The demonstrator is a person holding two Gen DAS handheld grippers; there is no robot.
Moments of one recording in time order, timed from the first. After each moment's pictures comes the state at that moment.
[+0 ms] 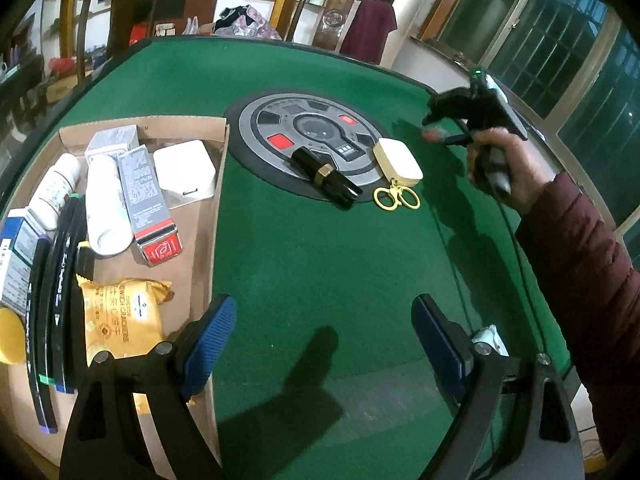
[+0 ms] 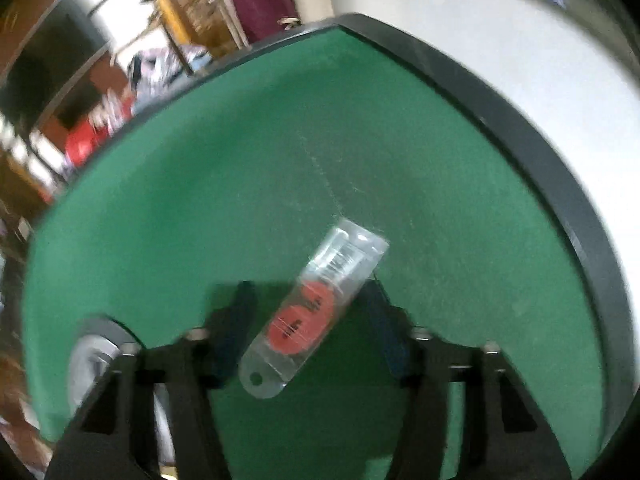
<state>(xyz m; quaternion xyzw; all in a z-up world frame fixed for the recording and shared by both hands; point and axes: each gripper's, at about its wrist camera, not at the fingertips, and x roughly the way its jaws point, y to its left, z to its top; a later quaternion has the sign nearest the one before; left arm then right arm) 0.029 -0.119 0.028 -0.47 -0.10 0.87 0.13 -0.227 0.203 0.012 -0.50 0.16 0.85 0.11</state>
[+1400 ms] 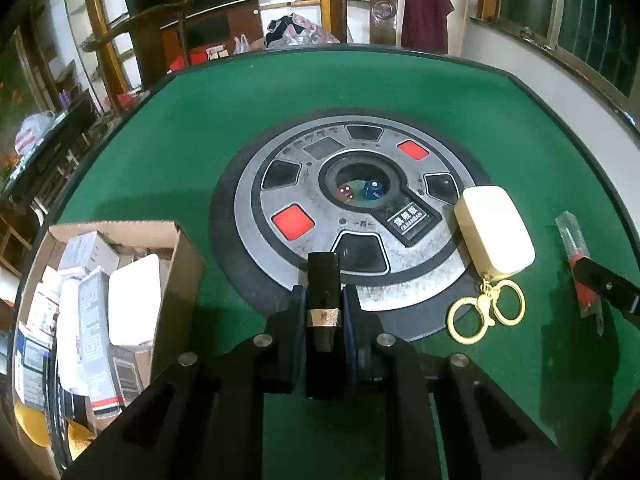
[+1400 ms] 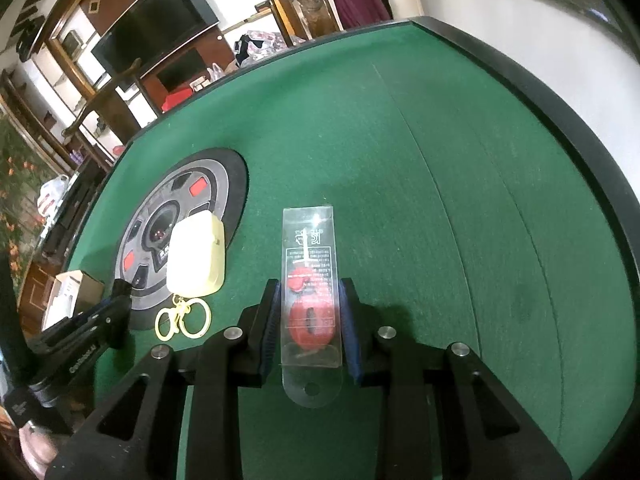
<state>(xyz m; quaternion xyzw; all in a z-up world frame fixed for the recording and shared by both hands) -0.099 -0.061 -0.005 -0.48 0.01 0.88 -0.03 -0.051 0.198 0.015 -0.45 0.16 0.87 -0.07</state>
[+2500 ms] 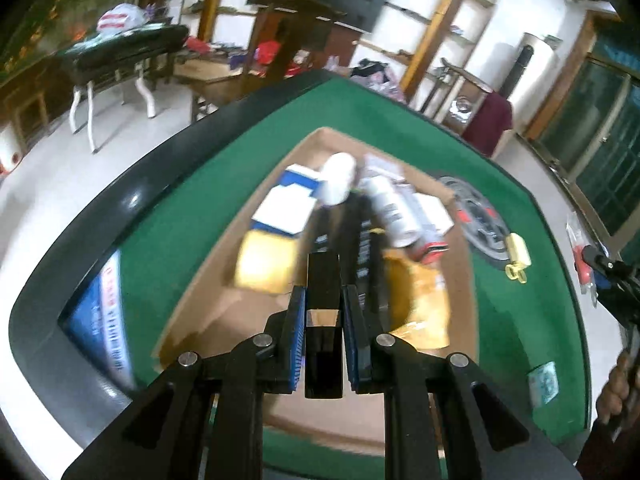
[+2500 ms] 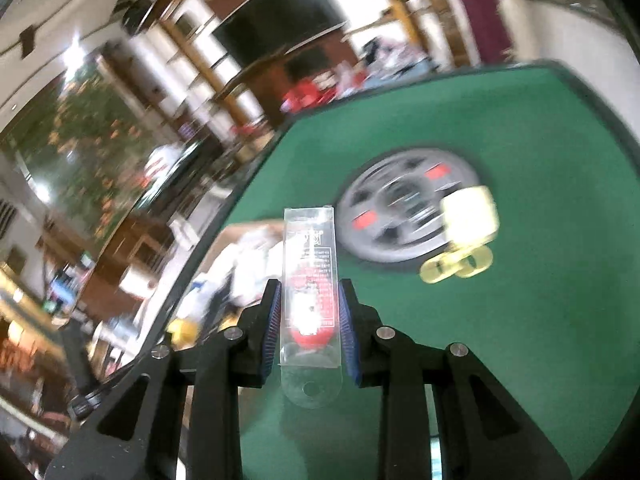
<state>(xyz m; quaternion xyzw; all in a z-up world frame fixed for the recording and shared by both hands) 0.122 -0.296 0.028 -0.40 -0.20 0.89 -0.07 0.044 0.030 0.105 -0.41 0.16 0.85 -0.28</state>
